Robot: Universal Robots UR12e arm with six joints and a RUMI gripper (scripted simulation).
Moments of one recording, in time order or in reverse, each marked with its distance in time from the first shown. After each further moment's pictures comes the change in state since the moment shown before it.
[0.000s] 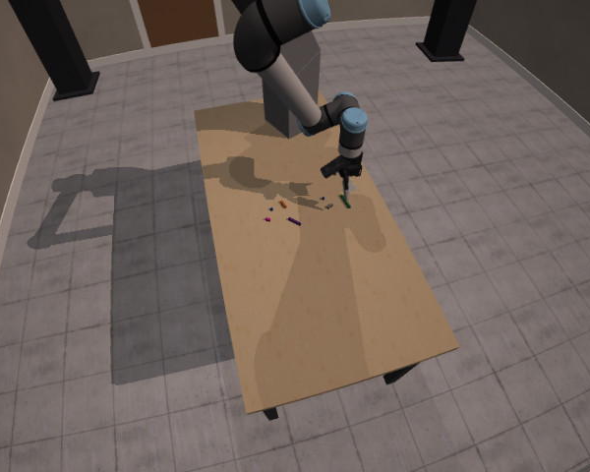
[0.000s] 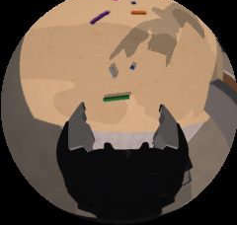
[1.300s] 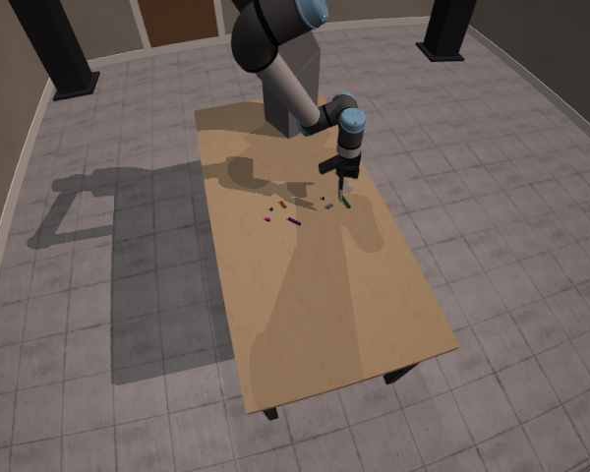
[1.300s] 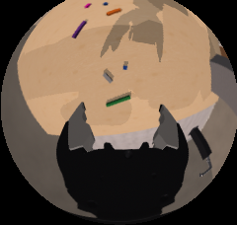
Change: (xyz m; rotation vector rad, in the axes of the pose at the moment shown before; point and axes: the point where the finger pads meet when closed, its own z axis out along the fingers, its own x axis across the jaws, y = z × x) arm 0.004 -0.005 0.000 -0.001 -0.001 0.263
